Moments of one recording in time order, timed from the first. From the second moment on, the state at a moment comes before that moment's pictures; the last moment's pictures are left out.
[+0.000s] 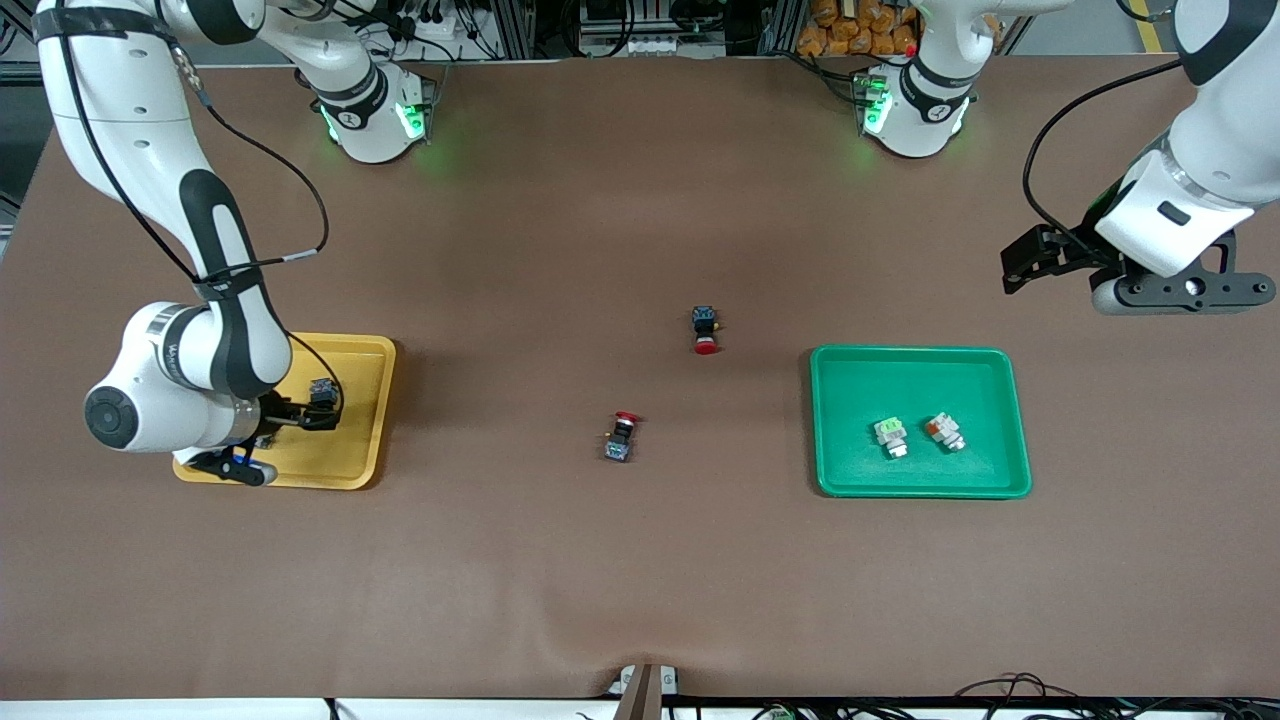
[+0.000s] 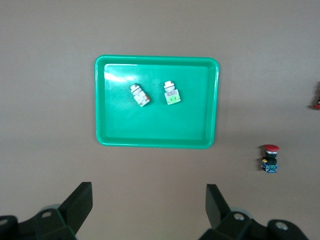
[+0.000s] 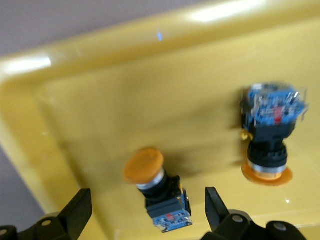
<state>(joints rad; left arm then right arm) -0.05 0.00 -0.12 -1.64 -0.01 1.66 -0.17 0.11 0.61 -0.19 -1.72 0.23 2.05 0.06</state>
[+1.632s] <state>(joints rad) -0.04 -0.07 -0.11 -1.64 -0.01 1.57 -0.17 0.01 0.48 -0.15 -1.14 0.21 1.55 -0.04</state>
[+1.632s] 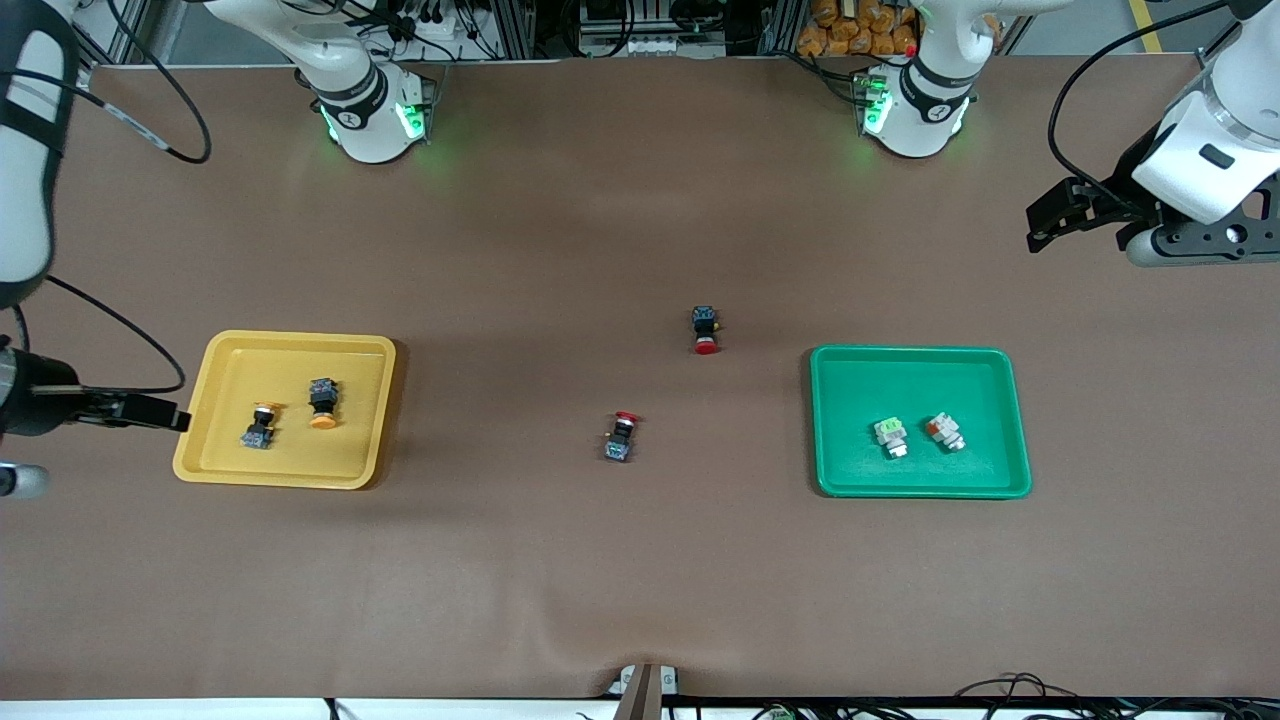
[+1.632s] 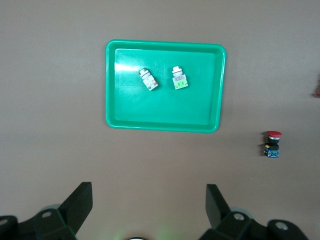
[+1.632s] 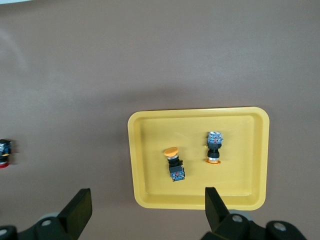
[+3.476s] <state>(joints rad) 0.00 -0.07 -0.11 -1.62 -0.01 1.53 -0.12 -0.02 -0.02 -0.05 -1.54 0.06 1.54 0.20</state>
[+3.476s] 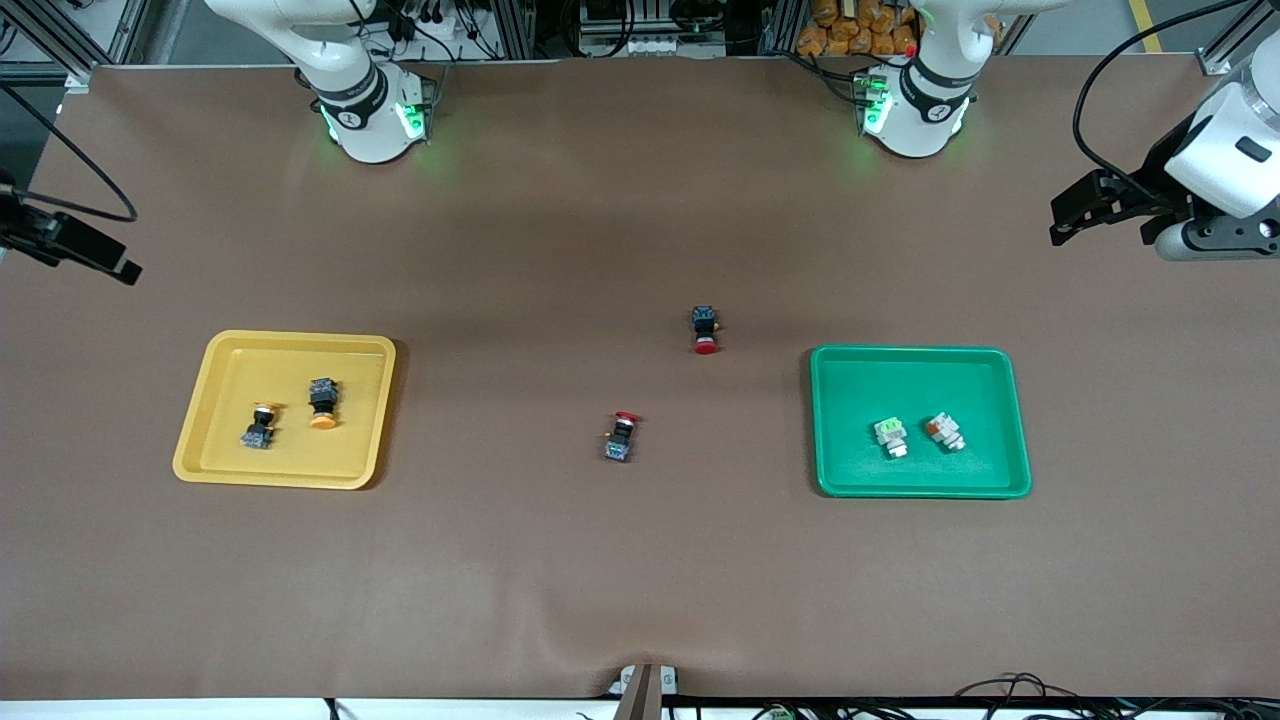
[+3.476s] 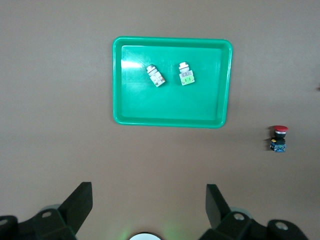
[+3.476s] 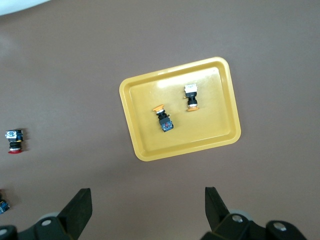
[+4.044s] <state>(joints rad) 0.00 -0.07 -0.11 -1.61 -0.01 1.54 -0.12 -0.02 -0.02 -0.05 -1.55 0.05 1.58 0.20</state>
